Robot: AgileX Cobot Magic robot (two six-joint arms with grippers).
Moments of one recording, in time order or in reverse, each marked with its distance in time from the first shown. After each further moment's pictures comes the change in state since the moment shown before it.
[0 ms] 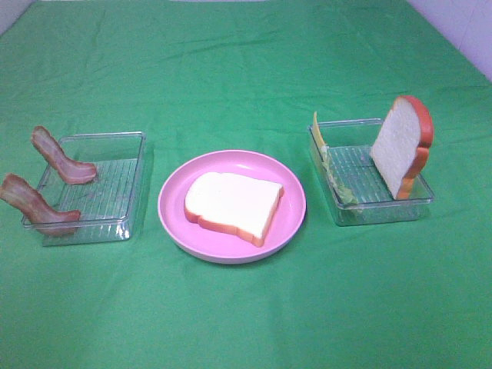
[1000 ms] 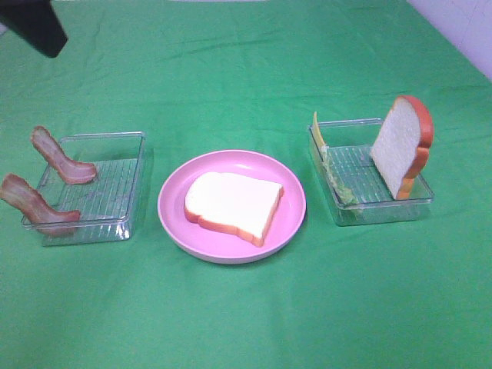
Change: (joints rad) left arm 0.000 0.930 -0.823 -0.023 0.131 -0.013; right arm 0.000 0.000 0.000 -0.001 0.000 0.000
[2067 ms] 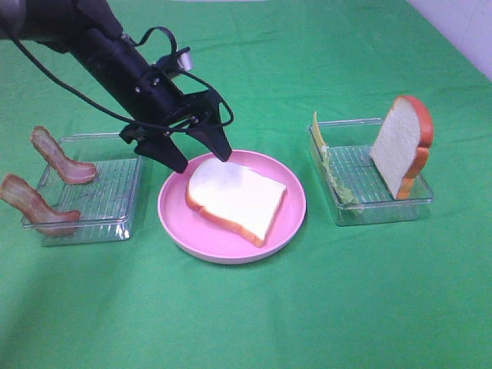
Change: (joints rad) left arm 0.001 0.800 -0.277 -0.488 -0.134 0.220; right arm 0.000 0.000 0.000 0.000 0.000 0.000
